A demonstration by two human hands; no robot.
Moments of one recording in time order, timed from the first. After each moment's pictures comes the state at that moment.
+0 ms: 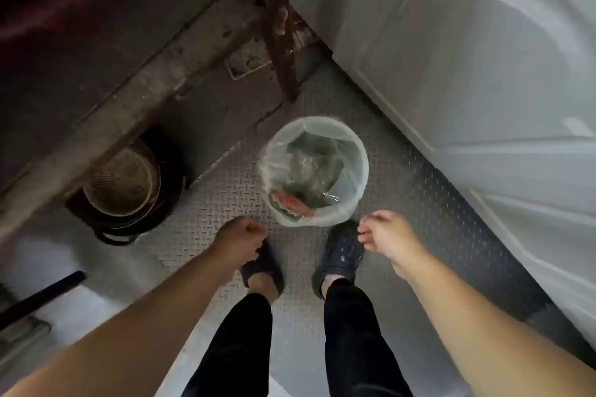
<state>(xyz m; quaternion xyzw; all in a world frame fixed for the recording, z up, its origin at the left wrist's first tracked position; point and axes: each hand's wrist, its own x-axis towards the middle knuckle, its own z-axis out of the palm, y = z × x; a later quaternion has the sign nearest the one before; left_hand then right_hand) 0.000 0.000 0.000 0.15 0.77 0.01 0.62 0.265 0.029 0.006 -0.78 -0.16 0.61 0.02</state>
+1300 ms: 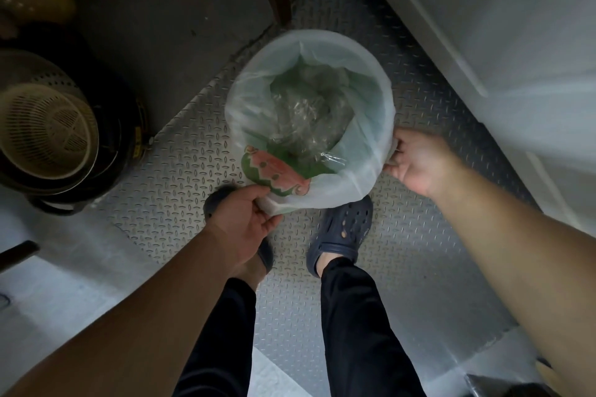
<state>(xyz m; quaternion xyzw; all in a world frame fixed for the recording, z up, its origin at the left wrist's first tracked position) 0.050 -0.019 -0.100 -0.23 0.67 0.24 0.66 0.312 0.082 -0.149 -0.74 -0.06 0.65 0.14</state>
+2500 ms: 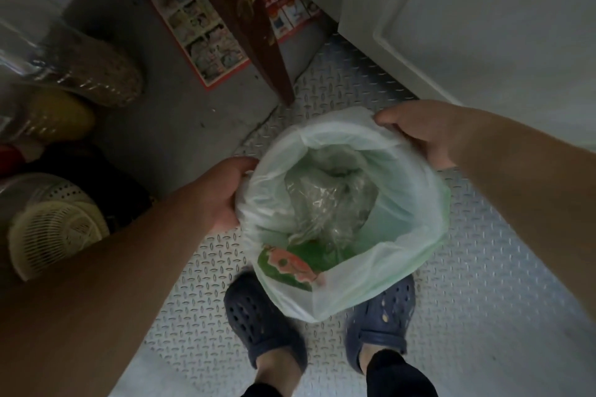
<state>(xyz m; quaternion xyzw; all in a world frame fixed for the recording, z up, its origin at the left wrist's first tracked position) -0.024 0.161 -0.182 0.01 0.64 0.07 0.76 0.271 0.236 -0.150 -0.70 -0.18 0.69 -0.06</state>
